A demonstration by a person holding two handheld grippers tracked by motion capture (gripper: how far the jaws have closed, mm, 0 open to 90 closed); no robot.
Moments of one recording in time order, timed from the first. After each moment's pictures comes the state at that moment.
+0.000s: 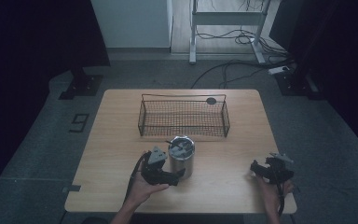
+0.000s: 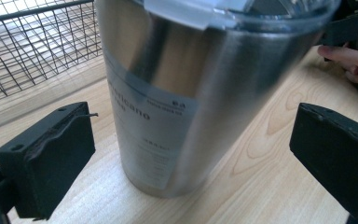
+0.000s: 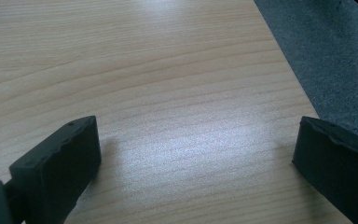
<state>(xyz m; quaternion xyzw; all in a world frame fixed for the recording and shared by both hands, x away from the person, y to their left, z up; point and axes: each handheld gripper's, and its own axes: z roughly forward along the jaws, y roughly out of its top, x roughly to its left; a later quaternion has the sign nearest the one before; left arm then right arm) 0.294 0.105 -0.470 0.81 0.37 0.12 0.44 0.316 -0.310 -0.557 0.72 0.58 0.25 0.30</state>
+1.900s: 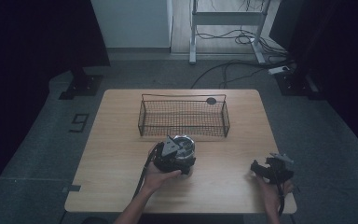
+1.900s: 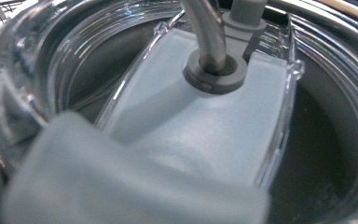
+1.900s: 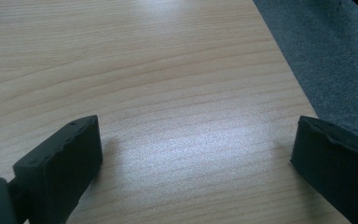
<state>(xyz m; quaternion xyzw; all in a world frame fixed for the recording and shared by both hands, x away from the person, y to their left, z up) 0.326 0.073 -0.474 0.80 0.34 0.16 0.47 0.315 -0.310 -0.557 0.72 0.58 0.25 0.30</state>
